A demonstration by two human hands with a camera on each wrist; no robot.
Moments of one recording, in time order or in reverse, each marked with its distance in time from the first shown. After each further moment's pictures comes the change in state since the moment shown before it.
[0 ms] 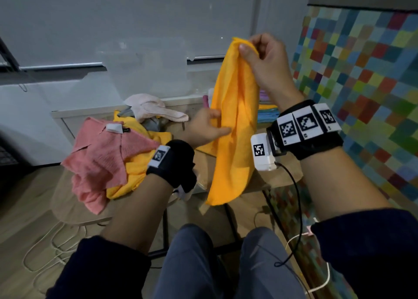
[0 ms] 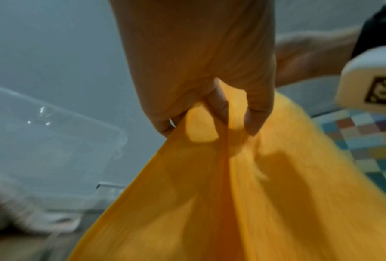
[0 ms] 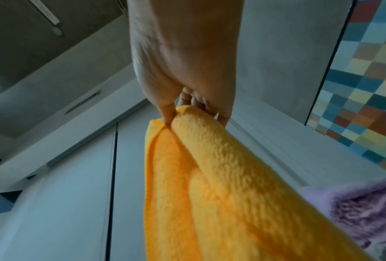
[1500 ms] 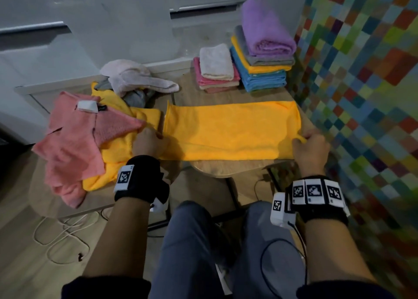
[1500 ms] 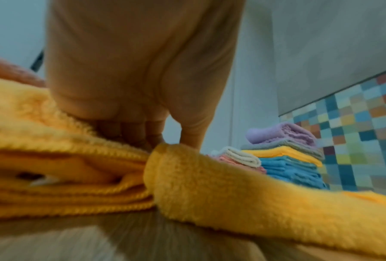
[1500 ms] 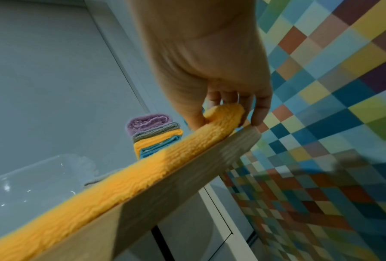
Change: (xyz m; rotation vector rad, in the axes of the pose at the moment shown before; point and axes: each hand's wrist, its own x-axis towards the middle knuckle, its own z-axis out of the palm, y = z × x) left_hand -0.053 -0.115 -0.016 0.501 0.243 -0.692; right_hand -0.171 0.168 -0.083 -0.822 0.260 0.777
